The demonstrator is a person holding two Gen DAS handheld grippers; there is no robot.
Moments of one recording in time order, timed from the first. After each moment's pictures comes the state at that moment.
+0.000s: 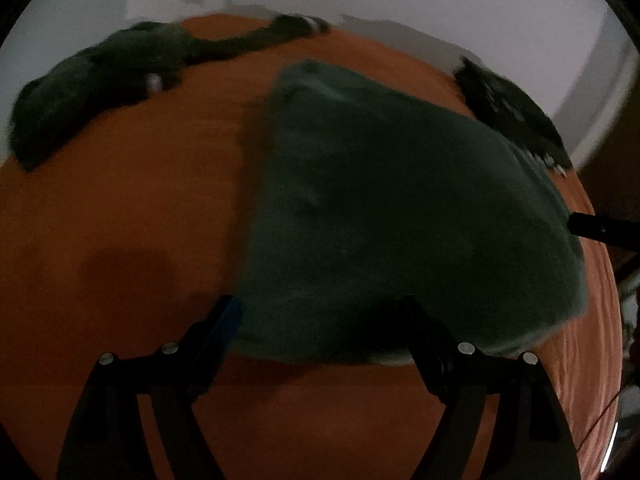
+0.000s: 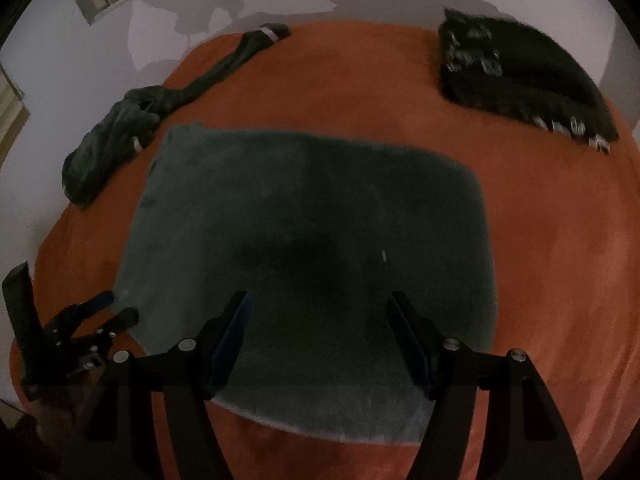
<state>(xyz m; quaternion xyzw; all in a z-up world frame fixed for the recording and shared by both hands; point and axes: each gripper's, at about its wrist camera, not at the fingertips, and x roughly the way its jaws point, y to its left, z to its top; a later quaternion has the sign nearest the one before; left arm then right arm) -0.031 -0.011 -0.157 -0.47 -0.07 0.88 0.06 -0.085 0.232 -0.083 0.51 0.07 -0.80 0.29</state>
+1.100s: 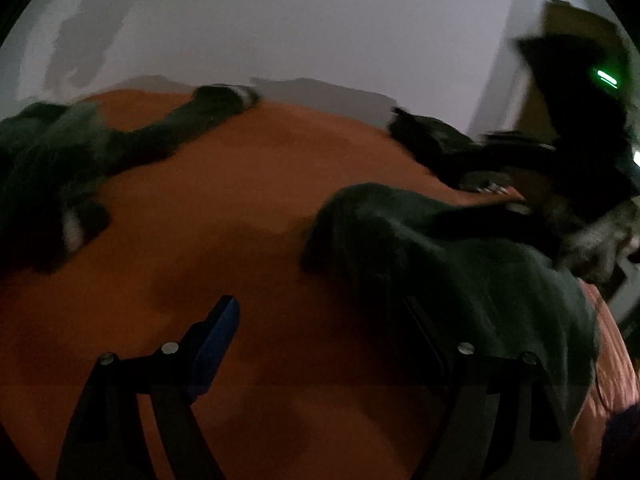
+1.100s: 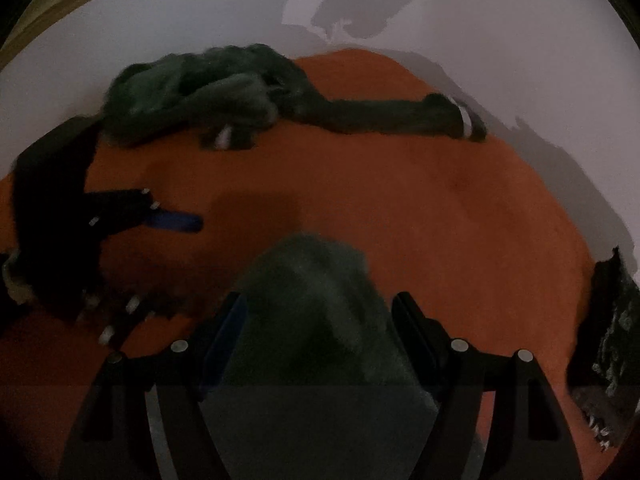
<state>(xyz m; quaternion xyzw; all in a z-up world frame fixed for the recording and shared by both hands) -0.192 -0.107 -0.177 -0.34 -0.02 0.88 0.32 -0.133 -0.042 -0.086 0.37 0.28 -0.76 0.45</state>
